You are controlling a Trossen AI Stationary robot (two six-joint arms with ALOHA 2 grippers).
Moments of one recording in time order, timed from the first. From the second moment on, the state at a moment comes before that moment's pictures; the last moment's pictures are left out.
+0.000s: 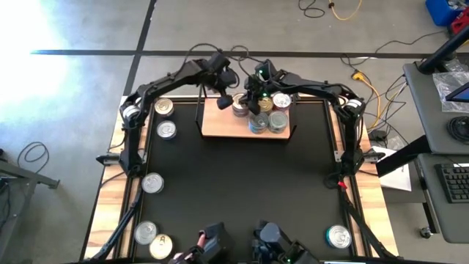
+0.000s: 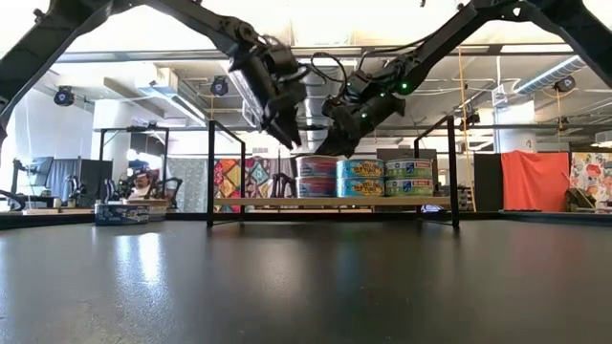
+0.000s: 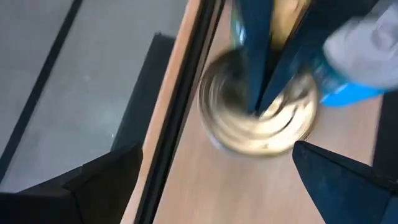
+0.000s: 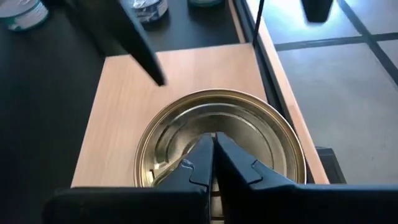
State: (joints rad) left arm 0.68 2.01 1.87 -0.84 0.14 0.40; right arm -0.73 2.09 1.53 -0.32 -0.55 -0.41
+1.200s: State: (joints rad) left arm 0.57 1.65 1.85 -0.70 0.11 0.30; right arm -0.71 1.80 1.54 -0.81 -0.01 -0.46
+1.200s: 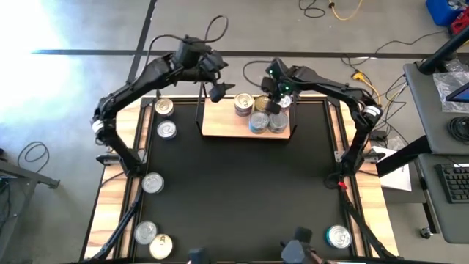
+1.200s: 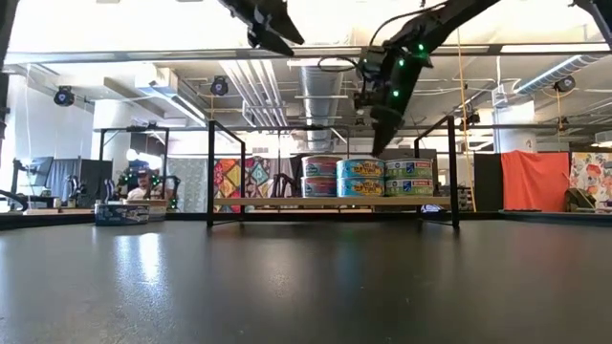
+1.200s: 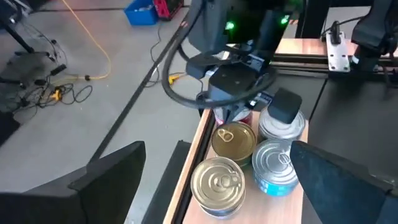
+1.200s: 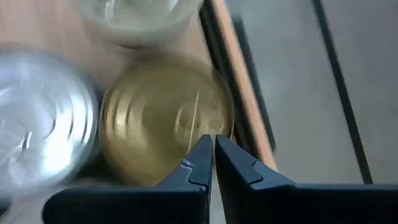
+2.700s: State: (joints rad) left arm 0.51 1.04 1.09 -0.61 0.06 0.09; right arm -0.69 1.96 1.72 -1.11 -0.04 -0.21
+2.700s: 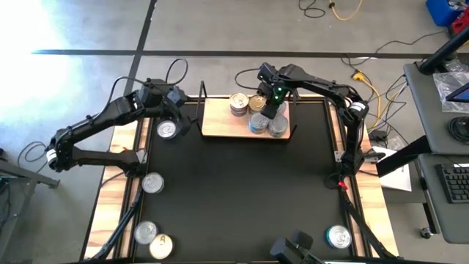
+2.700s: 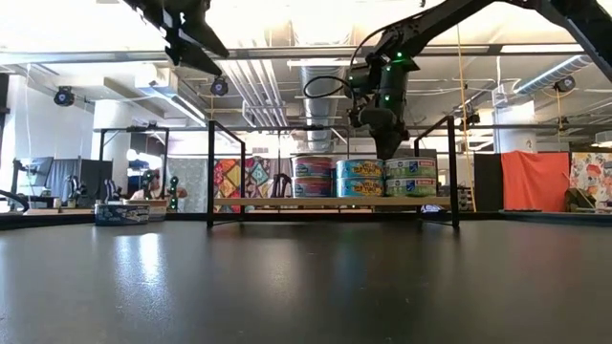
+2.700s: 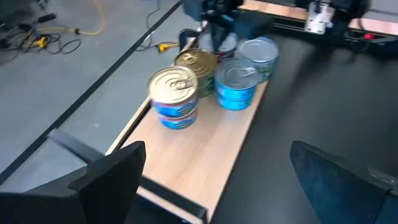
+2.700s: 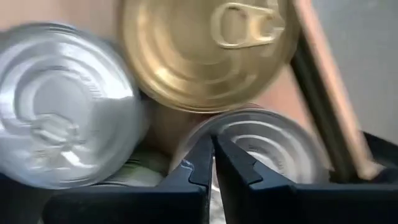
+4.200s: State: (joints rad) left arm 0.19 1.03 1.08 -0.66 -0.18 -0.05; right arm -0.60 1.92 1.68 -1.30 -0.10 -0.11
